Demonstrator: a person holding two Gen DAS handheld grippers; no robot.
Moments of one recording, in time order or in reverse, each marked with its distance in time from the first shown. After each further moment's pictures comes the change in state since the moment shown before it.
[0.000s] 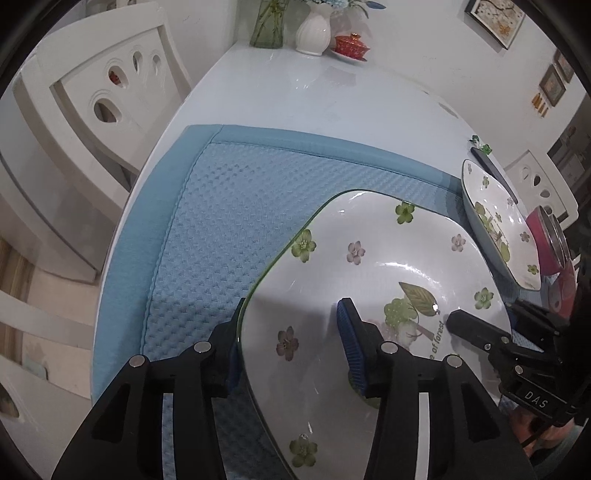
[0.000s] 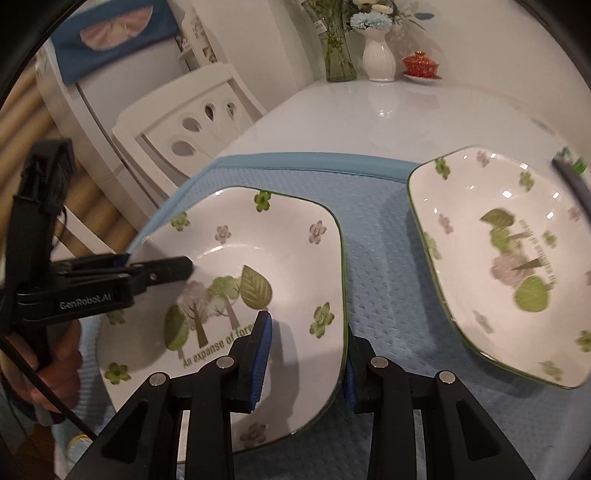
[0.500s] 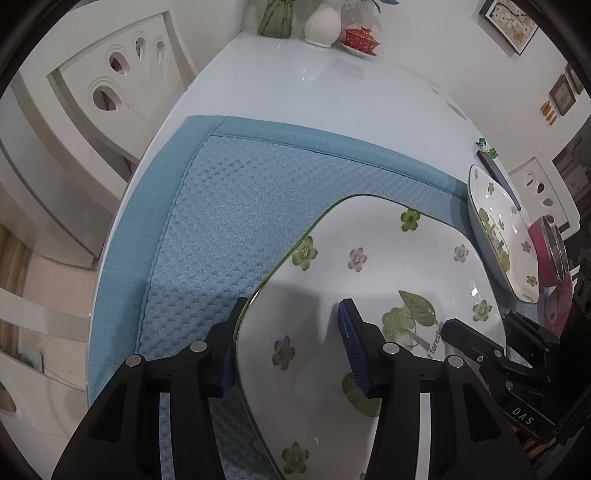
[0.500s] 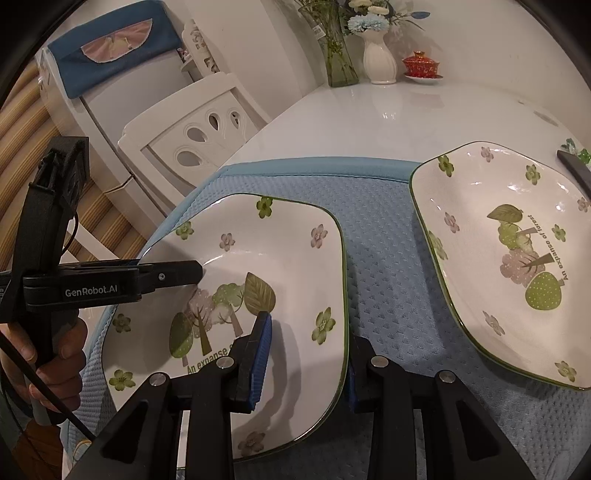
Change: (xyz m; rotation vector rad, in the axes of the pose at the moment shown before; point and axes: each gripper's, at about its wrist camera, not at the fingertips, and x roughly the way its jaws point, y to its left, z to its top) left arm 0.005 0.002 0.008 -0.039 0.038 -0.005; right arm 0.000 0.000 -0.004 0.014 -0.028 0.025
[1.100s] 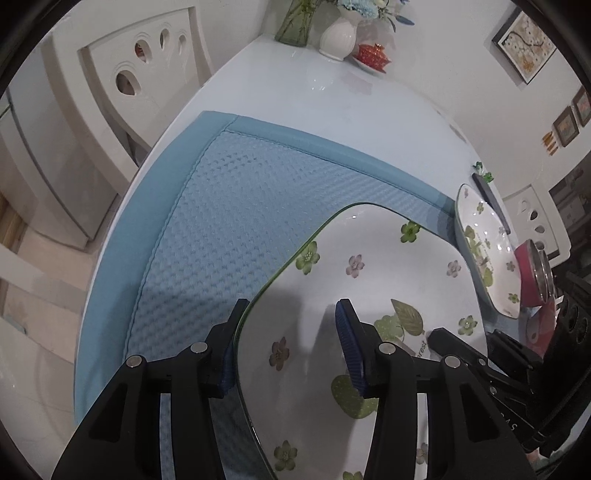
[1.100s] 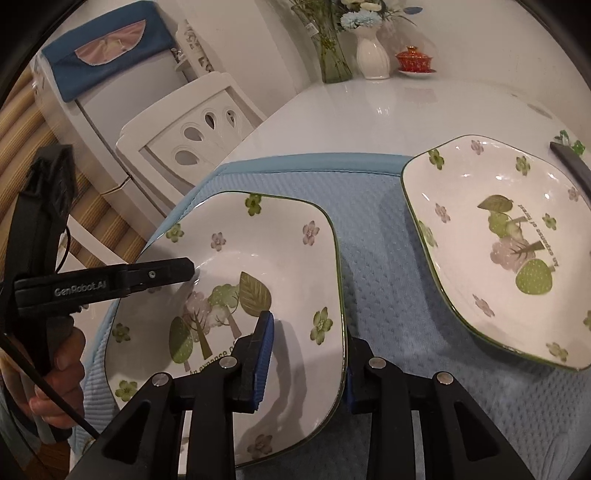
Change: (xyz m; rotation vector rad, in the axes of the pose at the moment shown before) left arm -0.018 0.002 -0.016 -0.099 -0.035 -0.042; right arm -0.007 0.002 -0.002 0.032 0.018 -0.005
